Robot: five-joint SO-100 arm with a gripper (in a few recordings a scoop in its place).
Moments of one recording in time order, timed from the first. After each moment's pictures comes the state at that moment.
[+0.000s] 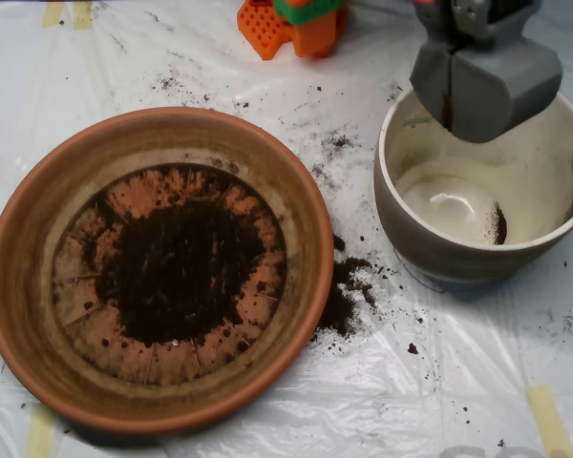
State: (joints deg) arm -24.3 102.2 76.4 79.3 -3.5
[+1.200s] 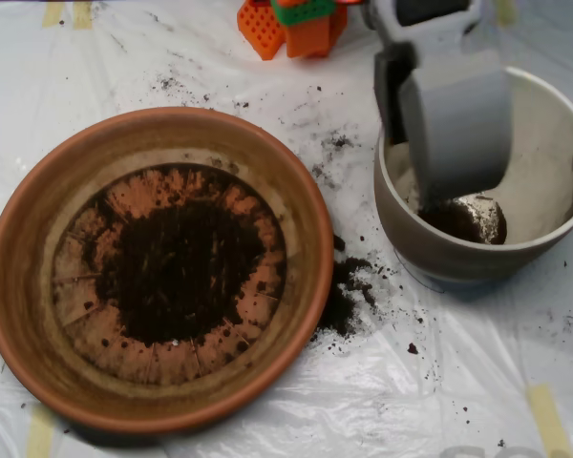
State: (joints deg) arm -10.9 101.1 69.8 78.8 7.5
